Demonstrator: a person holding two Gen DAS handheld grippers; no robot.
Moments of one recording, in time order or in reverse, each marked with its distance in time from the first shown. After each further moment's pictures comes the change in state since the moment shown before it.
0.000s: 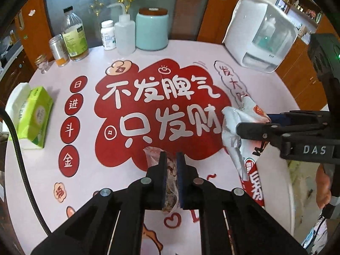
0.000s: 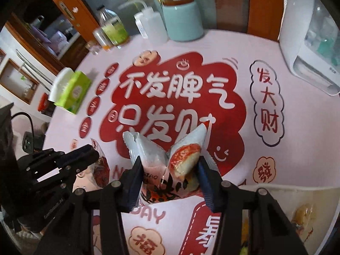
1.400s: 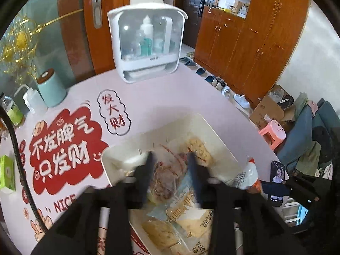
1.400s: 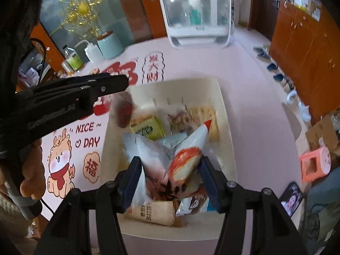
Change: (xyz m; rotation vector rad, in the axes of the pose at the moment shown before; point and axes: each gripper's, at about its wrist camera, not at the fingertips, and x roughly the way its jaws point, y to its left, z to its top) left arm -0.058 -0.313 -0.006 0.313 -0.068 -0.161; right arm -0.174 -0.136 -0.209 0.254 -0.135 -0.191
